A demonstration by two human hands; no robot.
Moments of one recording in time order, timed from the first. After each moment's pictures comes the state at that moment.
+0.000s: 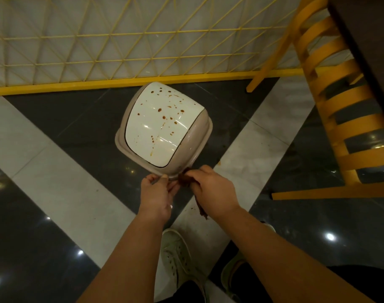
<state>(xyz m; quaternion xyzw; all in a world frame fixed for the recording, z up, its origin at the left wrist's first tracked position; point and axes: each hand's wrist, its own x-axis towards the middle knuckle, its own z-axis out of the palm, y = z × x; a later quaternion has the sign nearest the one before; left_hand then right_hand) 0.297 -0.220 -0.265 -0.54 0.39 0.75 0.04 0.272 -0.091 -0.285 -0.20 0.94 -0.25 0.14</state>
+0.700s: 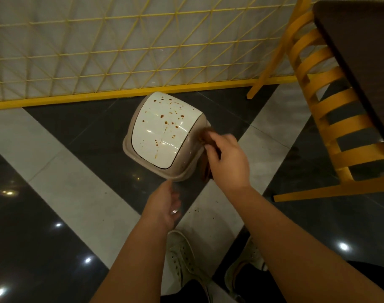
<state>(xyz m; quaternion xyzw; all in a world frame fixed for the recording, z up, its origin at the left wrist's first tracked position) 0.317 -0.213 -0.242 -0.57 0.44 0.67 0.19 0.235 -0.081 -0.235 -0.08 0.93 -0.36 0.00</state>
